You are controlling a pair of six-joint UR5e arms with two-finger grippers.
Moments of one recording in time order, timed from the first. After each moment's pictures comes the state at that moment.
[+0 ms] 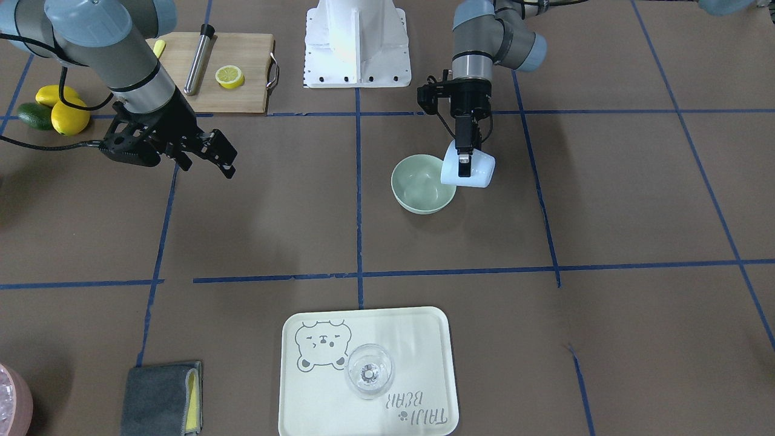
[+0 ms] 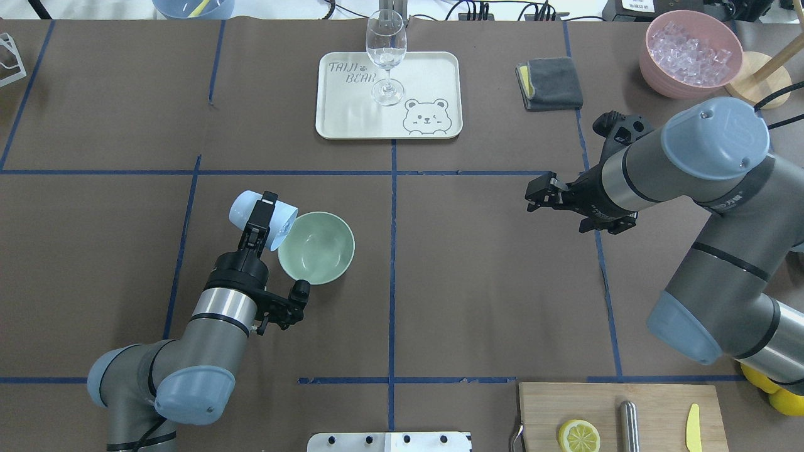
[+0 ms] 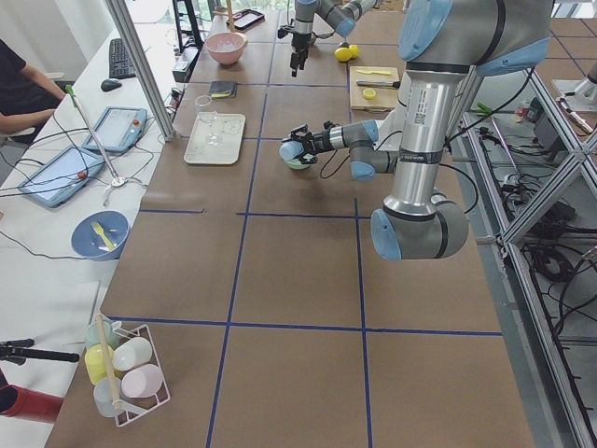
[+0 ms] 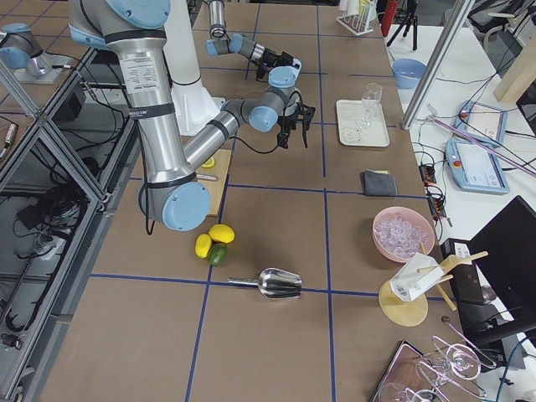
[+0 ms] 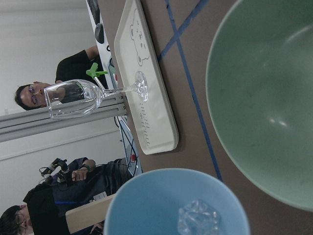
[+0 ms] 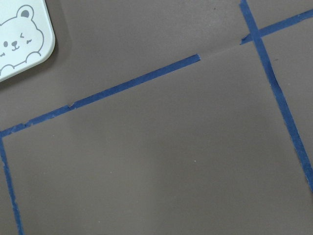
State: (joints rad) left arm -0.19 -1.85 -1.78 -2.23 -0.54 0.81; right arm 0.71 -1.33 1.99 -1.36 2.00 1.46
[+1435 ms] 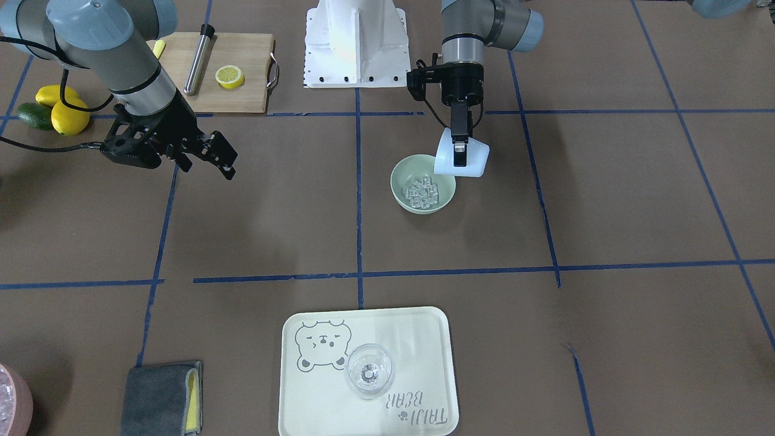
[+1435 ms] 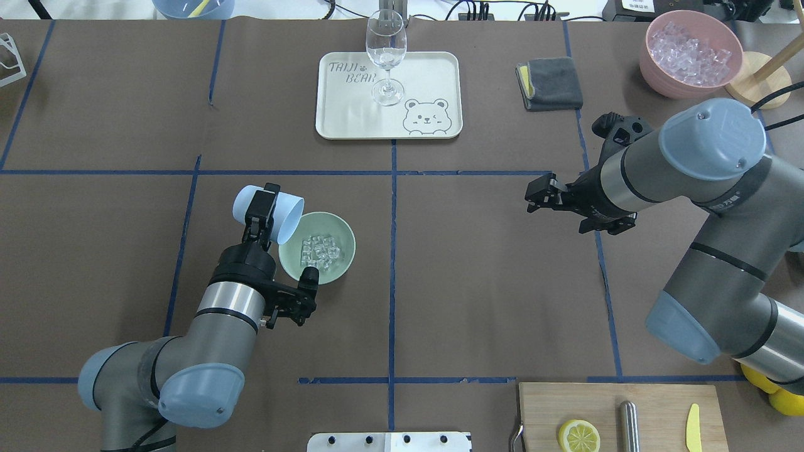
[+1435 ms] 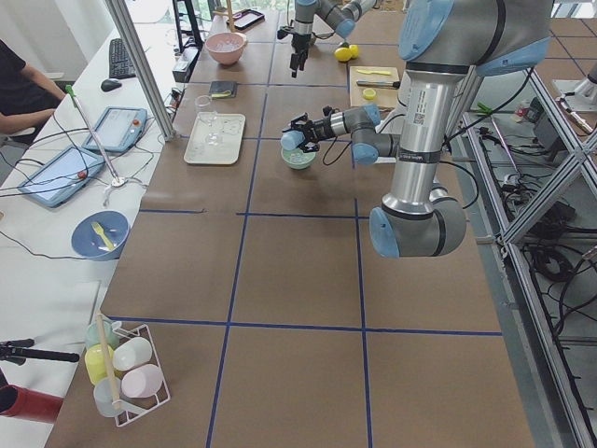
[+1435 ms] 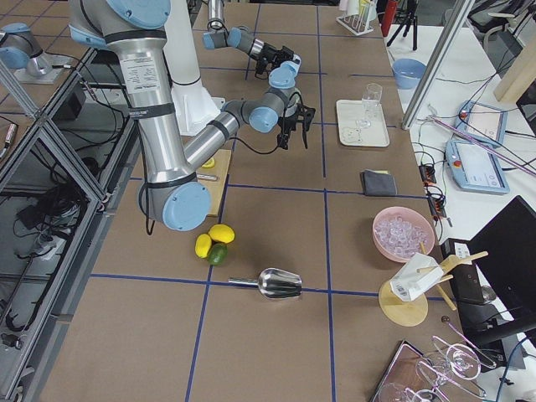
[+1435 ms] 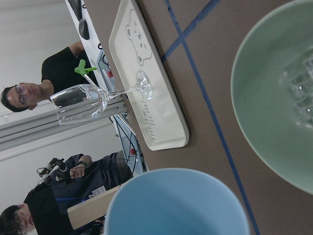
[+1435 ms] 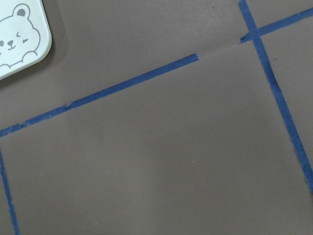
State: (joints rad) left arm -0.19 -1.86 -1.88 -2.06 -0.57 0.50; right arm 0.71 -1.33 1.98 -1.36 2.00 1.46
